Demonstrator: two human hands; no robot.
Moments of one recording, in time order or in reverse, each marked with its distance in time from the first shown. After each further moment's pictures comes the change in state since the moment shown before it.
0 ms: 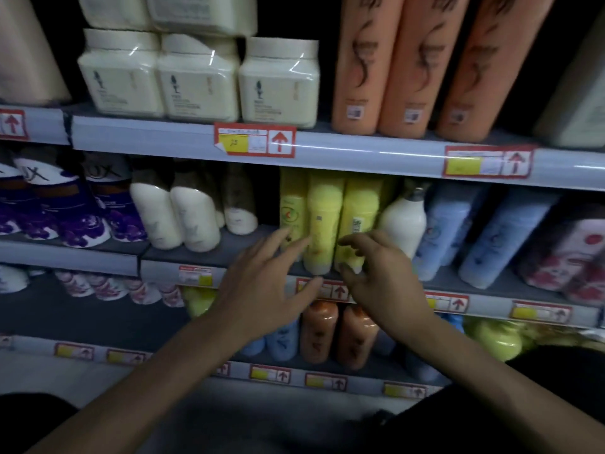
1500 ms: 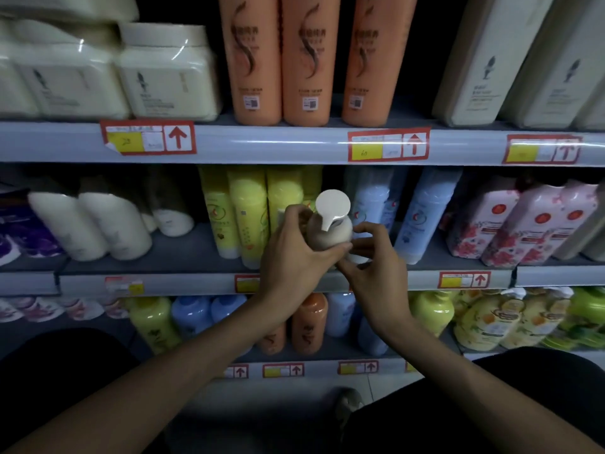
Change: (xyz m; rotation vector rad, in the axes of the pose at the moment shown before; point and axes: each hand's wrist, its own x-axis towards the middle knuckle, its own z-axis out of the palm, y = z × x) left_hand 0.070 0.120 0.077 -0.712 0.193 -0.210; right_hand -0.038 0.080 -0.024 0.406 0.316 0.334
